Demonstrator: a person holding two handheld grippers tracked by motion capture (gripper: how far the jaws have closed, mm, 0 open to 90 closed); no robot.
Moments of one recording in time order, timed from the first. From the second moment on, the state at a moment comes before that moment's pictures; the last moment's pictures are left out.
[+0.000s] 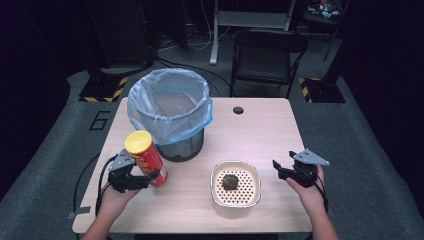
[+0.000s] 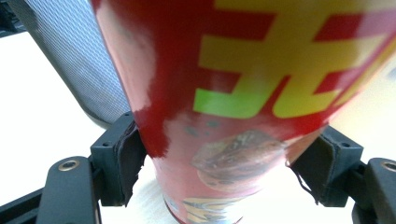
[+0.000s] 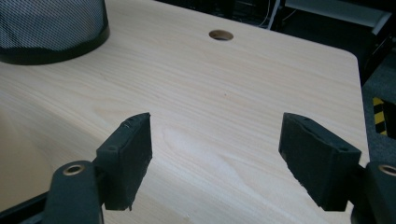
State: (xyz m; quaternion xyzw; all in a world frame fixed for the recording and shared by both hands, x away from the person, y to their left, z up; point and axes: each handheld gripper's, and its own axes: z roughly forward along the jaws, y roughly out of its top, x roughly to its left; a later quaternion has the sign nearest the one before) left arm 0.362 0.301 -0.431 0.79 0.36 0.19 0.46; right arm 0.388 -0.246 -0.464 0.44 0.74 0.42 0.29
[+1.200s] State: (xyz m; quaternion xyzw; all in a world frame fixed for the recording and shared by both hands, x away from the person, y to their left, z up) left arm 0.361 0.286 -0.229 0.80 0.34 0.18 0.46; right arm 0.395 -0.250 -0.489 0.46 0.75 0.39 0.28
